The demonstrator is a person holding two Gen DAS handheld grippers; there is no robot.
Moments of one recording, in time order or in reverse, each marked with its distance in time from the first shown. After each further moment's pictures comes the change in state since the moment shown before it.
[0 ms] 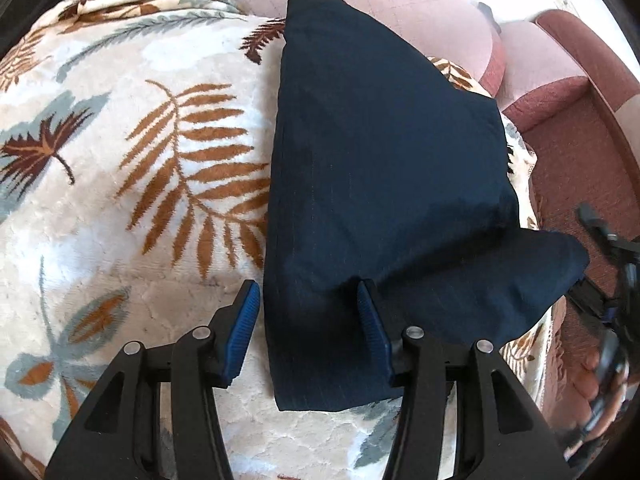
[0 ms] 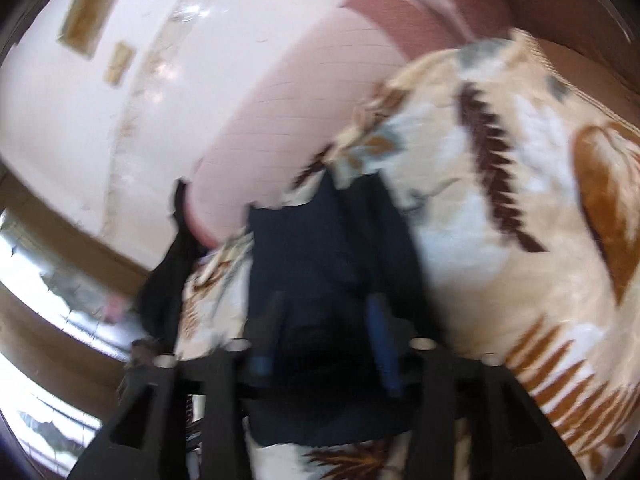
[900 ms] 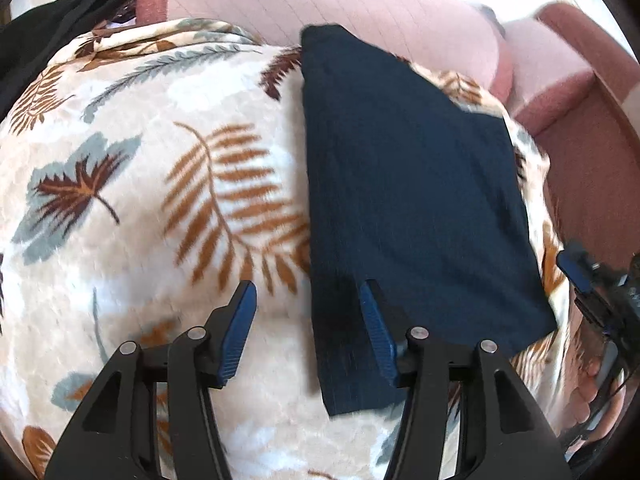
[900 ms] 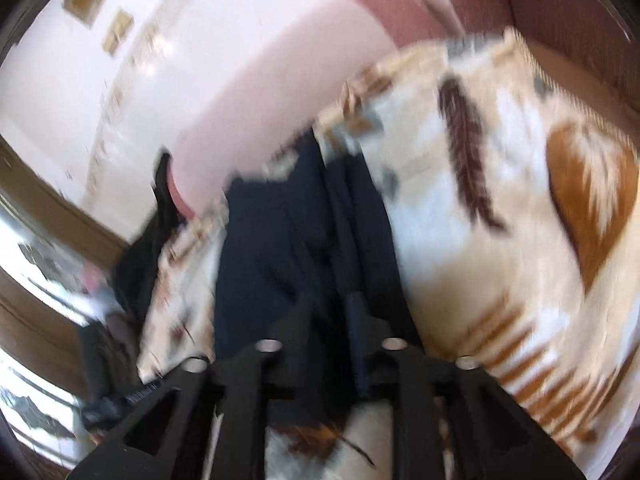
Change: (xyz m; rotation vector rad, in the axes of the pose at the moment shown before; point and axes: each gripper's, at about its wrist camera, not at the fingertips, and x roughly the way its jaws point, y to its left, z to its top) left arm -0.019 0.002 0.023 0.030 -0.048 0.092; right arm -0.009 -0.018 0.019 -0.010 -0.050 -0.116
